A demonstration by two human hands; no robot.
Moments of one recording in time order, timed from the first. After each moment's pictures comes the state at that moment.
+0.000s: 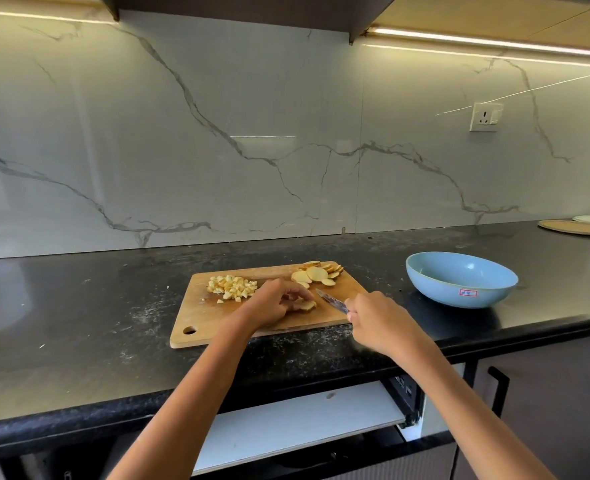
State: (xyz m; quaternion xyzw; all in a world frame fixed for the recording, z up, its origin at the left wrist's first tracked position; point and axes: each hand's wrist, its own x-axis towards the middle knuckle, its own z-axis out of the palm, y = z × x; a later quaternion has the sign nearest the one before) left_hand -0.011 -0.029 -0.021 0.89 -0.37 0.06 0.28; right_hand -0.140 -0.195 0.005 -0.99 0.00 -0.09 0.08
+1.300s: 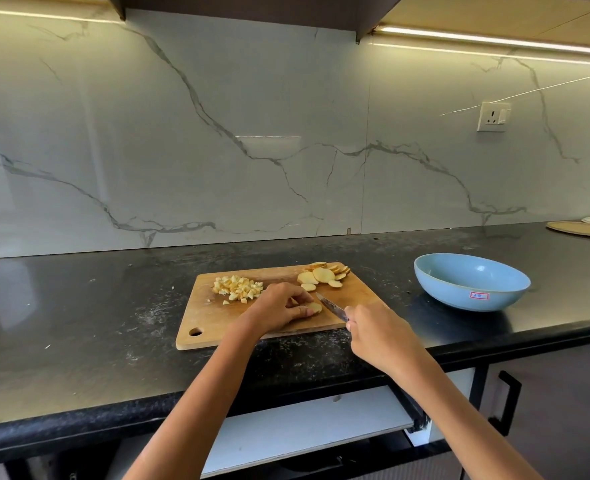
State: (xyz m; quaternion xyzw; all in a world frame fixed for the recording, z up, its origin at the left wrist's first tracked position) left_hand -0.014 -0.026 -0.022 0.89 -0.35 0.07 0.27; right_hand -0.139 -0.182 -0.009 -0.99 0.00 -0.13 0.08
